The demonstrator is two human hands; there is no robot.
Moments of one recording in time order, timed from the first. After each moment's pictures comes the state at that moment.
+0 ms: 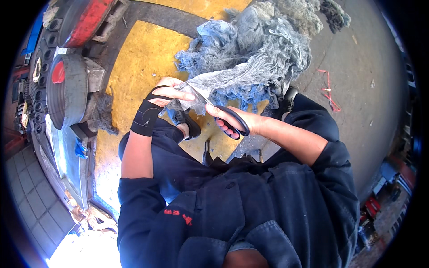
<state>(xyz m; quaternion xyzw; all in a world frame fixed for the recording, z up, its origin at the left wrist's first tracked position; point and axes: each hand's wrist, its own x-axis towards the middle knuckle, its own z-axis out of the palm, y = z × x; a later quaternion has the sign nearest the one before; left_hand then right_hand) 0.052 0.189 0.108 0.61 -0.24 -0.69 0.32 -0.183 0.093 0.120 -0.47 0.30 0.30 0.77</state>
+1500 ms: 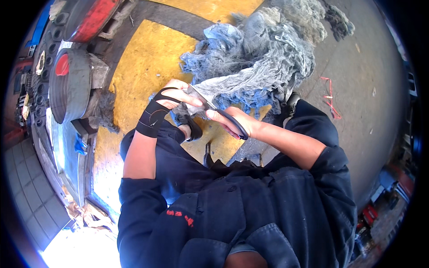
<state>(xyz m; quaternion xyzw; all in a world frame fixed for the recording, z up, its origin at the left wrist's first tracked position) 0.043 0.189 0.114 0.63 -0.22 -0.68 0.31 -0.177 0.097 0.117 -0.61 0.27 0.26 0.70</state>
